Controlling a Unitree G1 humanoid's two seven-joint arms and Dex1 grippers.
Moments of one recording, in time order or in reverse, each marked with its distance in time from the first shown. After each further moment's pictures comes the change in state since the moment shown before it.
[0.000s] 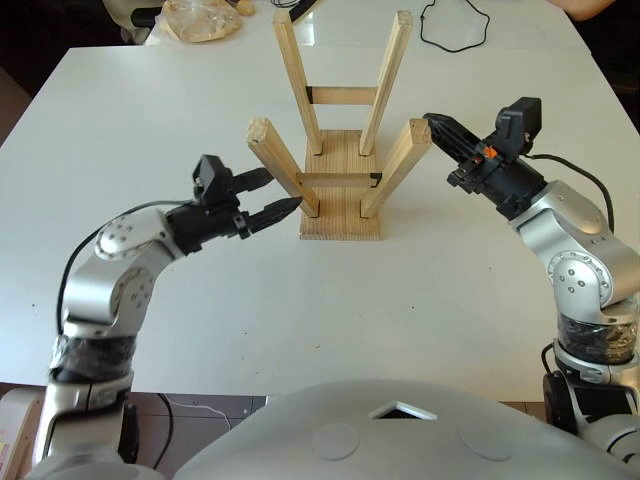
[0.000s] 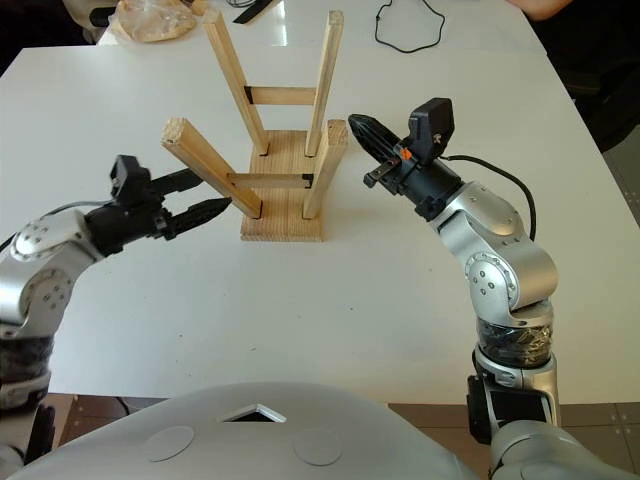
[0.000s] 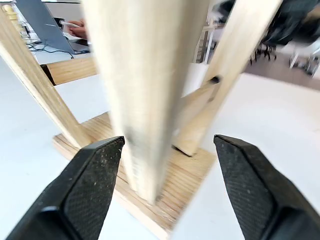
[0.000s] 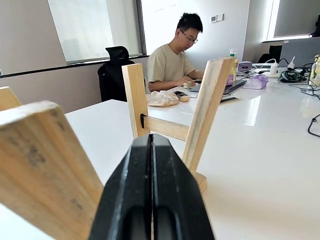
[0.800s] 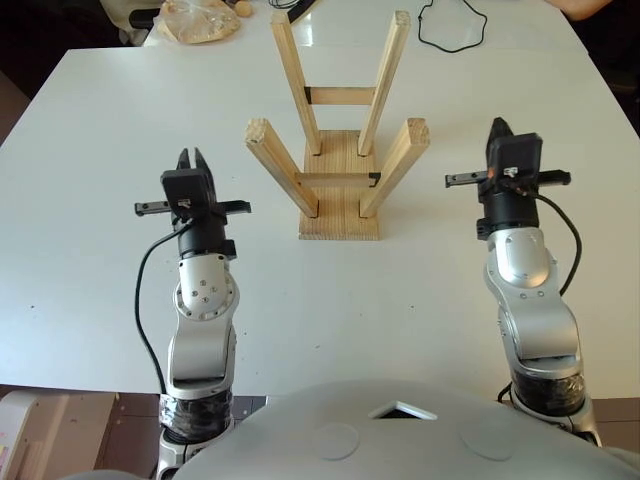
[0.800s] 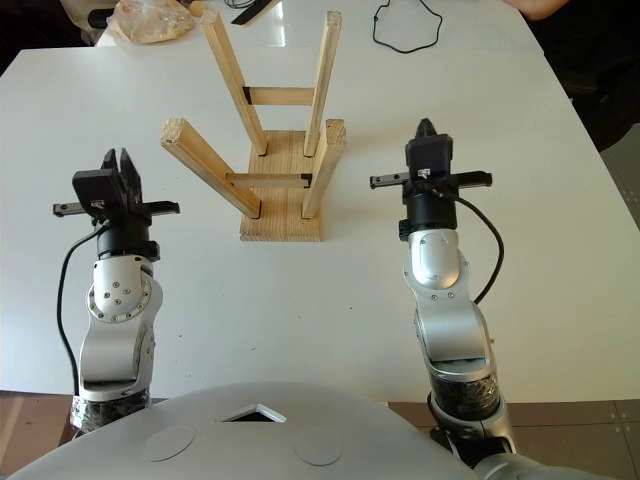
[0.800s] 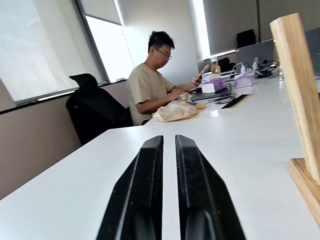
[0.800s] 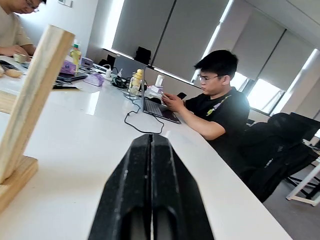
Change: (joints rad) left arm 0.134 -0.557 -0.171 -0.202 0.919 -0.185 1.069; right arm 0.202 0.208 0.249 -0.233 -0.864 0.005 -0.617
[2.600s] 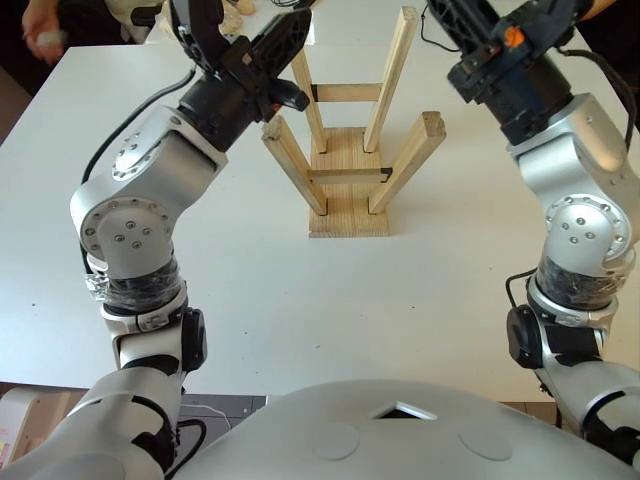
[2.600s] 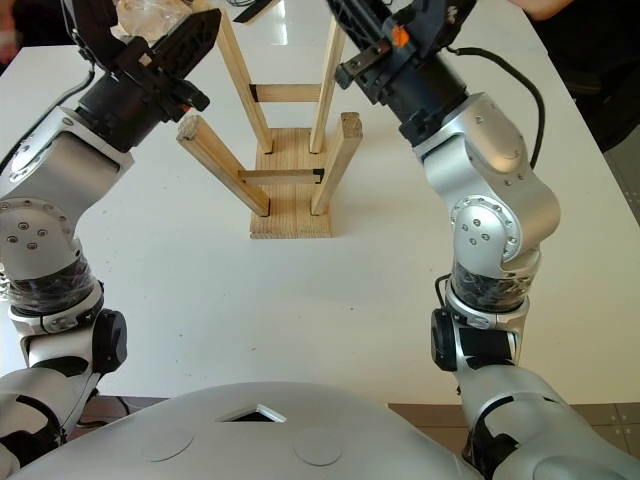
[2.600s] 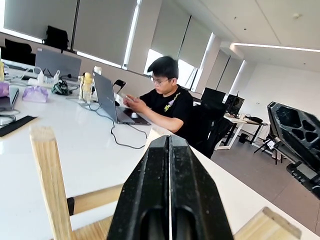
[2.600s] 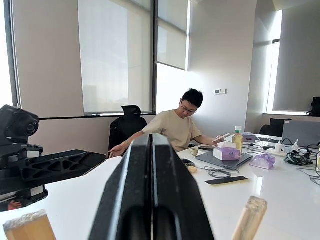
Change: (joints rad) left arm -0.686 0.279 0.183 0.142 -1.323 0.526 -0.214; right arm -0.526 -0.092 -0.204 0.188 0.832 0.031 0.517
